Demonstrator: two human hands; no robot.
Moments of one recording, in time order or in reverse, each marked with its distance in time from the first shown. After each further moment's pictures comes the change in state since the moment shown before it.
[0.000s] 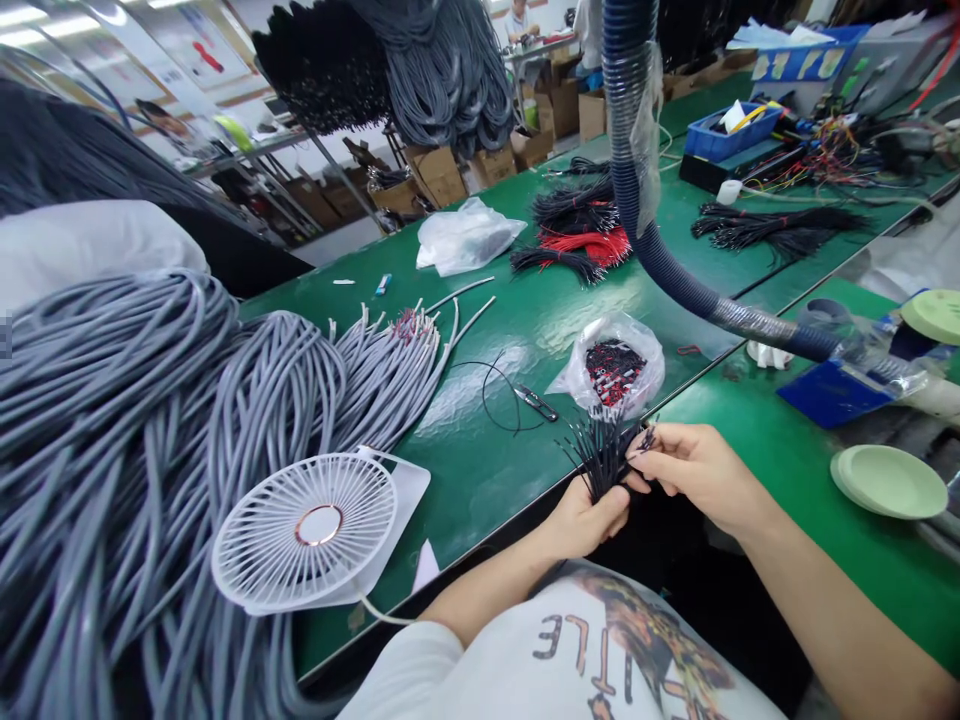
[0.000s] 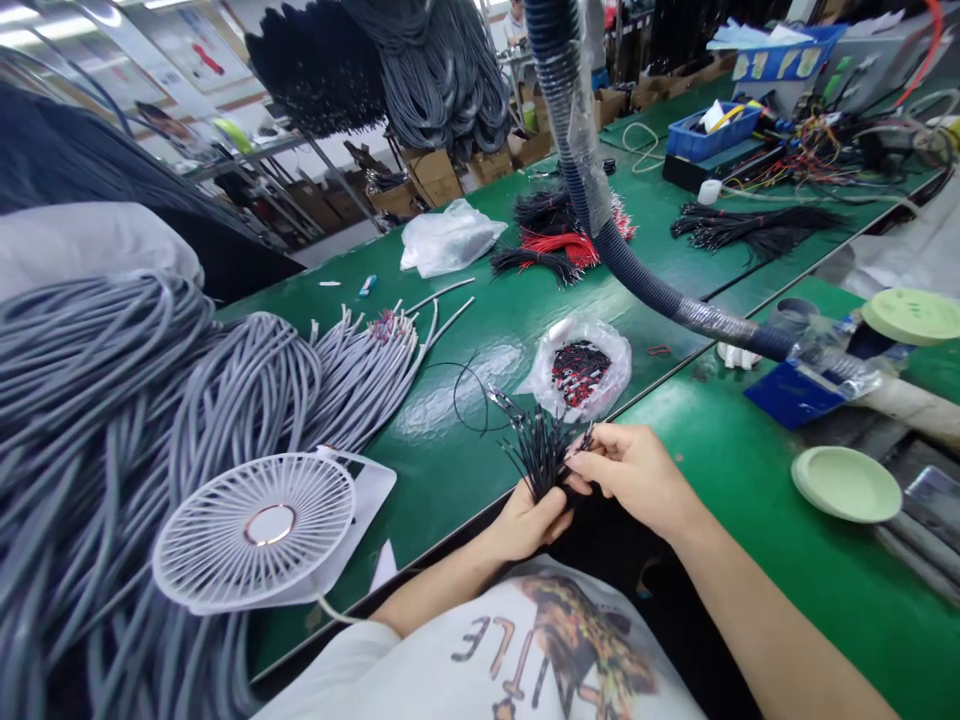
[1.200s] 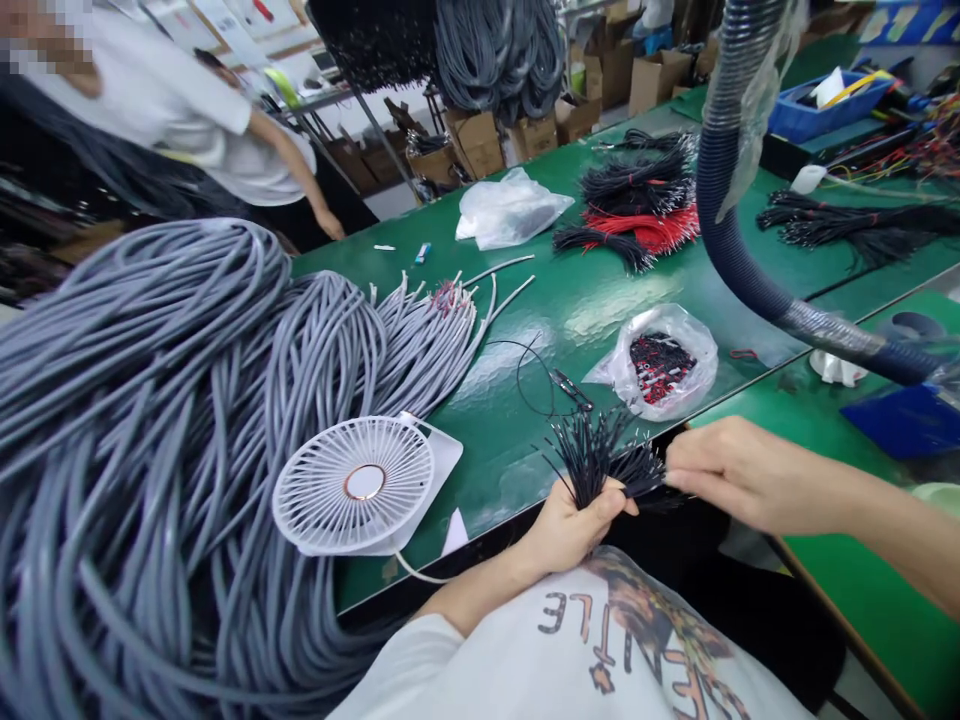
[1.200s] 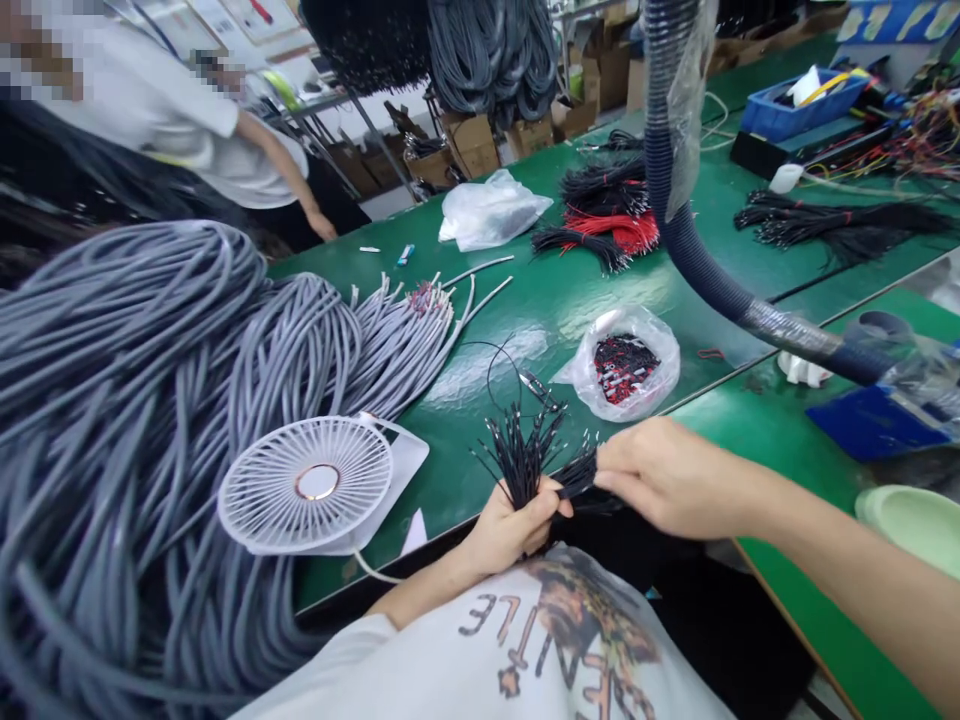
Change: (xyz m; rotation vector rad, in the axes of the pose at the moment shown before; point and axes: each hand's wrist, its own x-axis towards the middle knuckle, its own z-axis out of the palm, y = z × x) left_hand -0.049 0.041 -0.016 -0.090 0.287 -0.121; right_hand 0.028 -0.056 -0.031 -0.893 -0.557 -0.432
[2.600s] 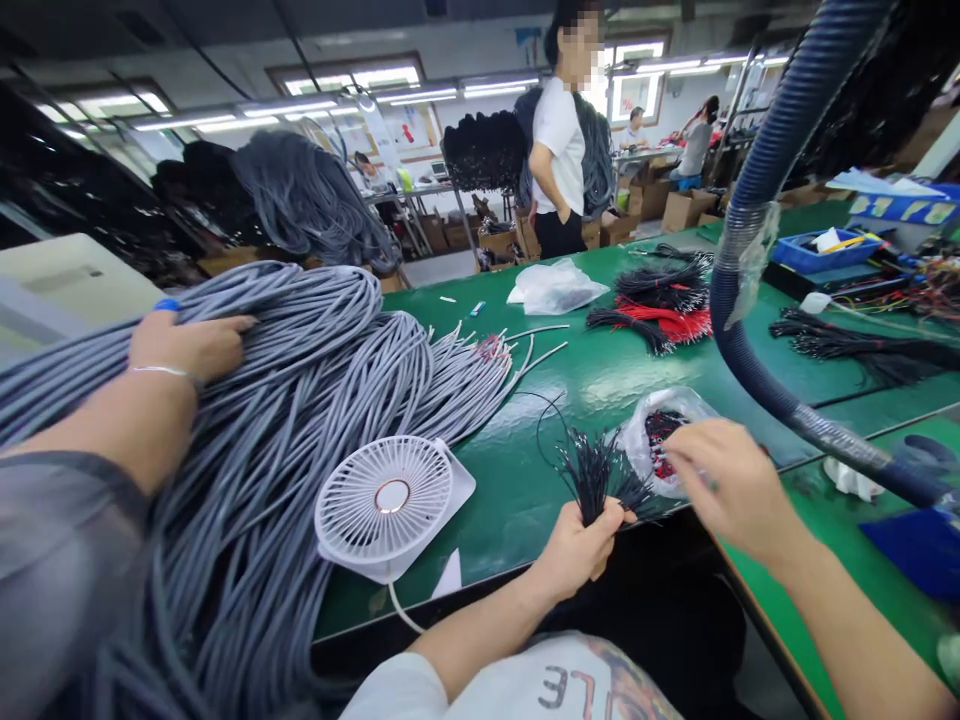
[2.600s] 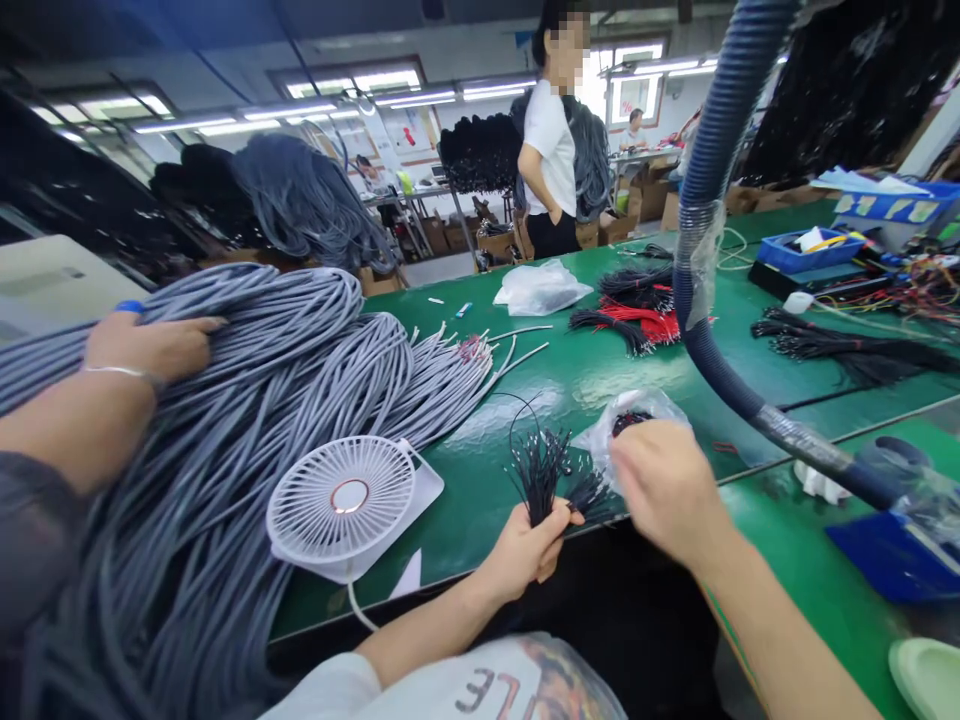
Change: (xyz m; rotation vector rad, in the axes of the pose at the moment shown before) left_hand 0.033 0.006 0.013 0.016 0.208 0.087; right_hand 0.037 0.026 0.019 -0.431 0.714 -0.131
